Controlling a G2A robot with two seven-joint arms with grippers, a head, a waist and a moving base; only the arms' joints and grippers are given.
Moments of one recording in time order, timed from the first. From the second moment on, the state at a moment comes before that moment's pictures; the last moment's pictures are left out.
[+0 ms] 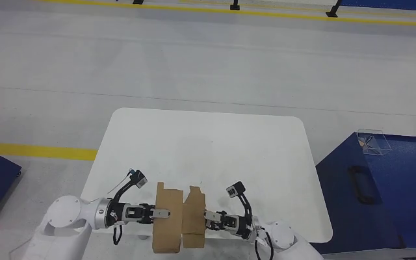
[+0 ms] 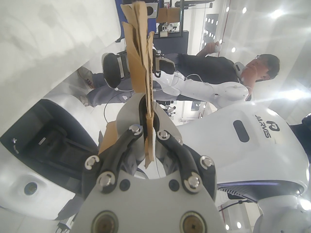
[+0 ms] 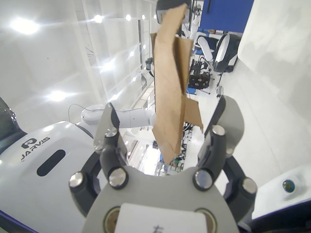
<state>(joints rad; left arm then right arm) 1.32 -1.10 -1.47 -1.58 -0.41 -0.20 -1.45 -1.33 -1.16 0.99 -1.44 0.53 -0.63 0.89</state>
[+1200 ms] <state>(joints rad) 1.17 -1.25 -1.03 -1.33 -0.92 -0.75 -1.07 -1.42 -1.17 1.09 -1.54 0.34 -0.92 0.62</state>
